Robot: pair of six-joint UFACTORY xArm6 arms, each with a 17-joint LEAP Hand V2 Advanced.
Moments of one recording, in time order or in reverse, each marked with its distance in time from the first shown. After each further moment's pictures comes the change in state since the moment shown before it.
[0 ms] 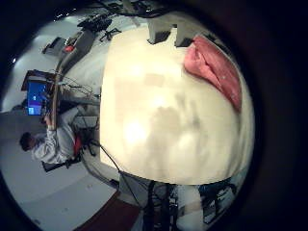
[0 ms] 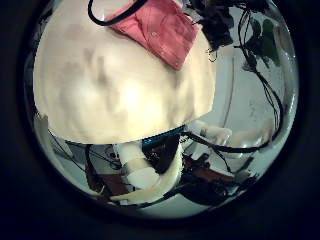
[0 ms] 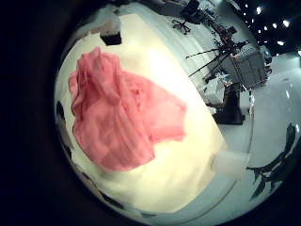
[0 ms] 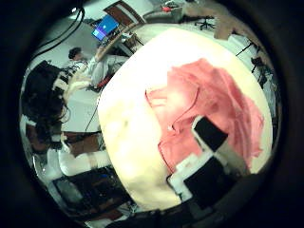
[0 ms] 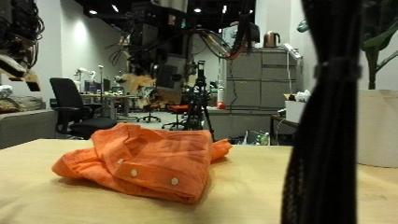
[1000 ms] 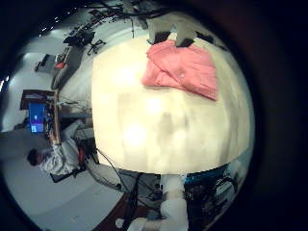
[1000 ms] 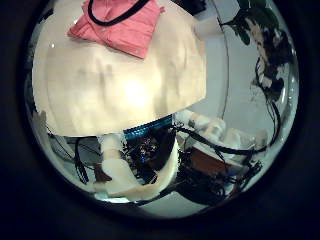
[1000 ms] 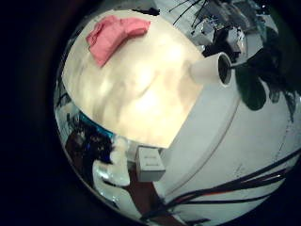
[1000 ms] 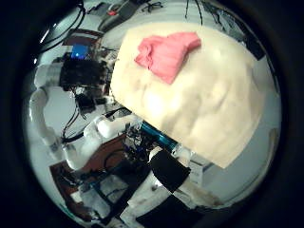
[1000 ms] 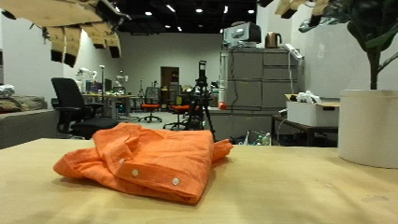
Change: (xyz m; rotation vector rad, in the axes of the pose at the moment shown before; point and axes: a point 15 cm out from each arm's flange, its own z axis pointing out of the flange) left arm 0.140 0.013 -0.047 -0.027 0.002 0.182; right arm 0.032 0.310 -0.209 -0.449 -0.058 0.465
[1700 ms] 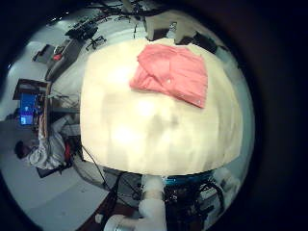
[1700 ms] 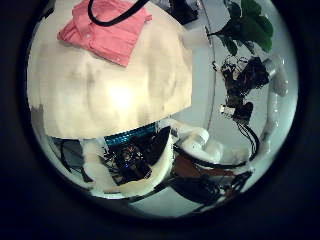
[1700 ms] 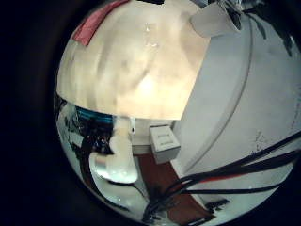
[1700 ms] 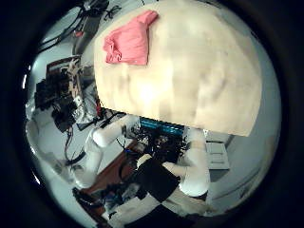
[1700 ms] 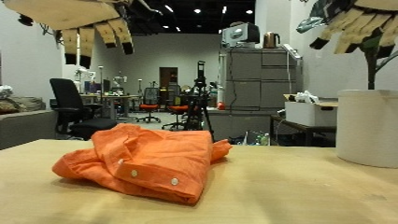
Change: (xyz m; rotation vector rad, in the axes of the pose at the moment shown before) left arm 0.004 -0.009 -0.004 0.065 0.146 -0.084; right arm 0.013 0.046 0.067 -0.135 -0.050 0.238
